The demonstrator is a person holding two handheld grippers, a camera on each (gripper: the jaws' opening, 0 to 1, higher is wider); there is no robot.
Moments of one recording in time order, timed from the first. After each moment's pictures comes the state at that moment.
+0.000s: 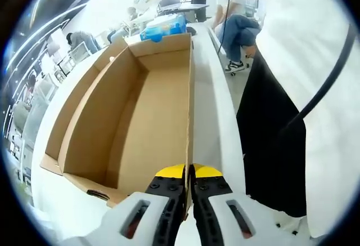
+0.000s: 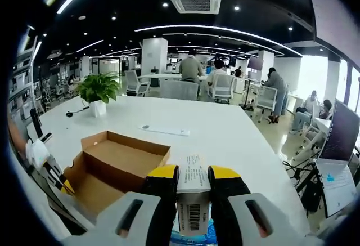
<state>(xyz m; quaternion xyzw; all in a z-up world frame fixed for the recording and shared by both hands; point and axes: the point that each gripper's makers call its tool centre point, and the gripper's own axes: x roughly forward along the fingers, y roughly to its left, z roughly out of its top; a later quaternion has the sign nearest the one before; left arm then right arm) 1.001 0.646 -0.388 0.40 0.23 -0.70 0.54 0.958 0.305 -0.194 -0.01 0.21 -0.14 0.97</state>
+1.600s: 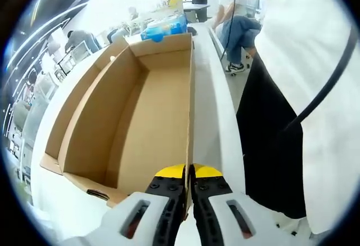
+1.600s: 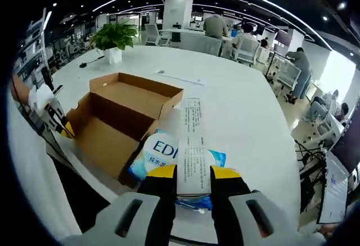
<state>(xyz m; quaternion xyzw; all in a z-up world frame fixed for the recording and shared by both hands) 1.003 0.648 -0.391 0.40 0.23 -0.70 0.54 0.924 0.306 -0.275 -0.05 0.38 -0.03 0.92</state>
